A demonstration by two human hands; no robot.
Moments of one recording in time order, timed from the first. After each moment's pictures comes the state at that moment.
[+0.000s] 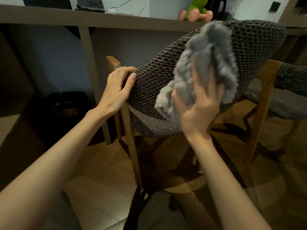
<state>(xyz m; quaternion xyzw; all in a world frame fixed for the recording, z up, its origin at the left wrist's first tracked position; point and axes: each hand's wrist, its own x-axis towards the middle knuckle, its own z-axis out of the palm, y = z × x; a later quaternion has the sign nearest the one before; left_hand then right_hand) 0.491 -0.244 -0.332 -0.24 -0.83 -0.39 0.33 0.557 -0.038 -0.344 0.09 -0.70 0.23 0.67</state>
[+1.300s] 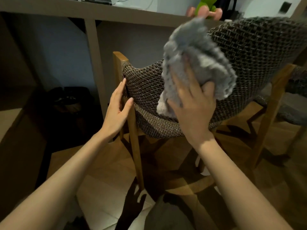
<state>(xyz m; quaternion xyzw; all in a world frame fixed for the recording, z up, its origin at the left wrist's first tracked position) 0.486 -0.267 -0.413 -0.17 -0.79 -0.53 0.25 0.541 -0.052 -0.349 0.20 -0.81 0.06 0.55</state>
